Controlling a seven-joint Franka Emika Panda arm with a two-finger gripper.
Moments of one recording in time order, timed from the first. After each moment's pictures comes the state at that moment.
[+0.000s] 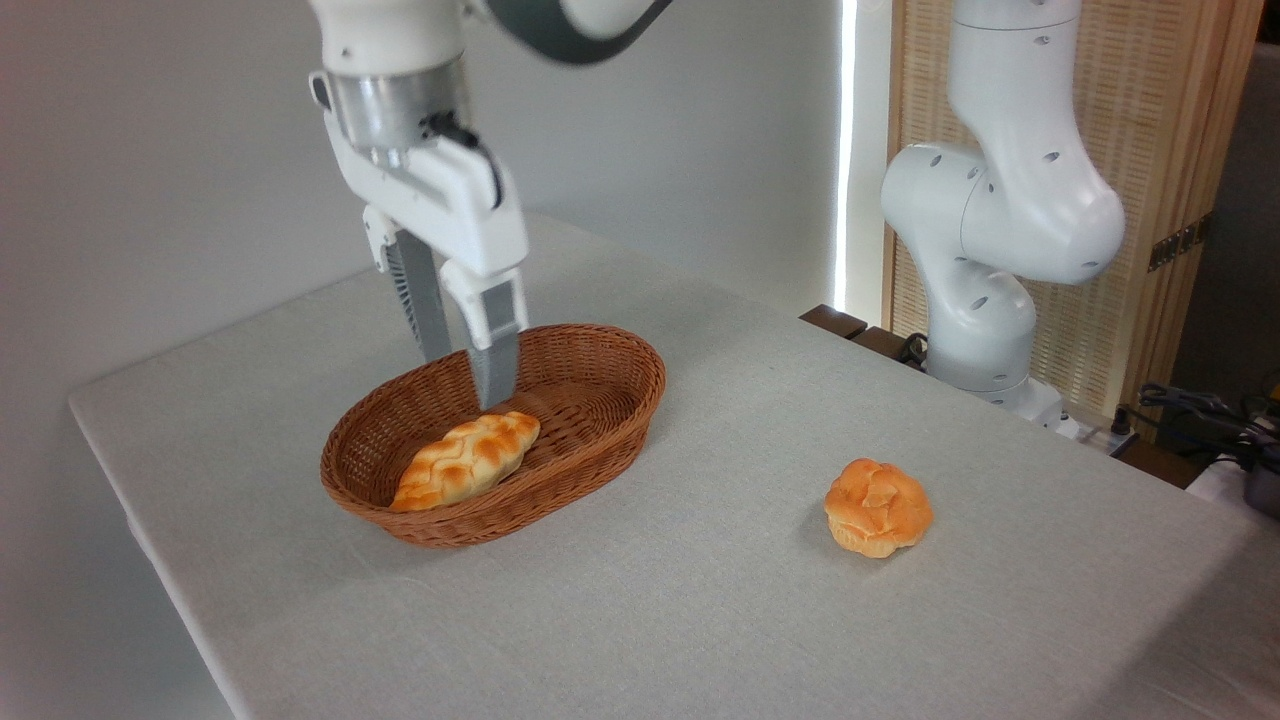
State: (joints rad) arm 0.00 0.00 -0.11 -1.69 -0.08 1.73 0.65
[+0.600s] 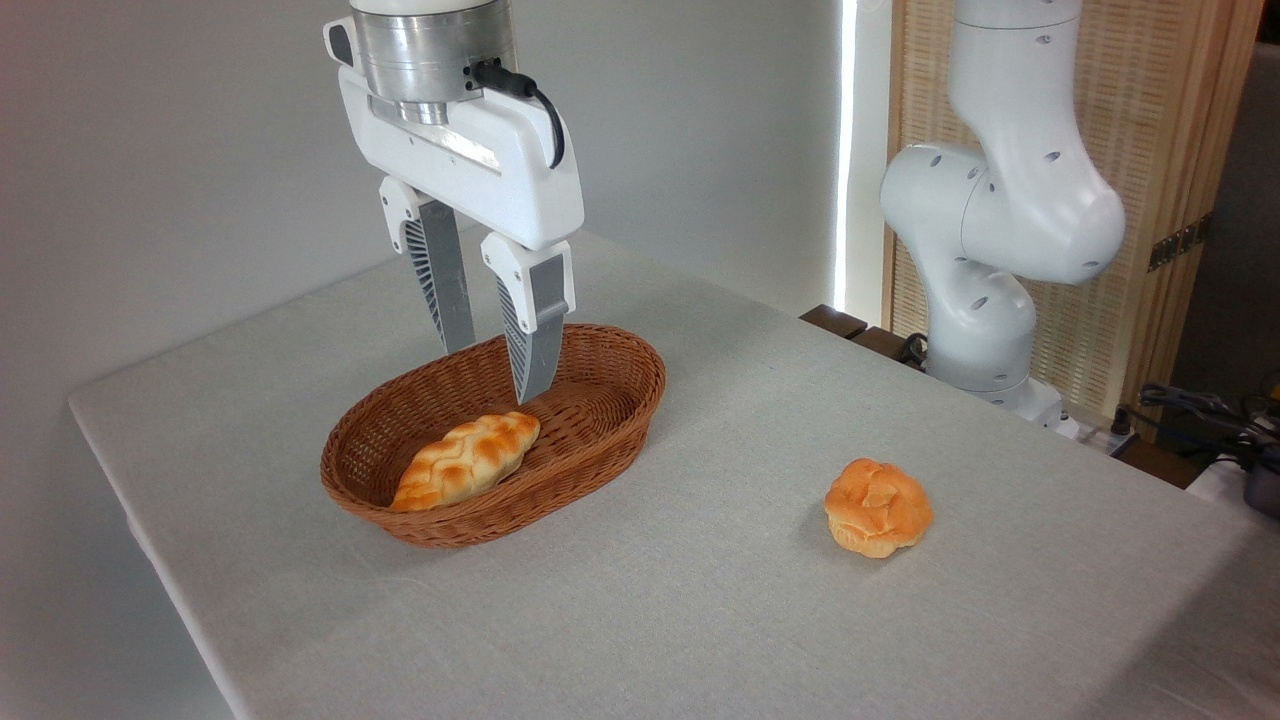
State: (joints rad) arm 0.00 0.00 -0.03 -1.62 -0.09 1.66 0.70
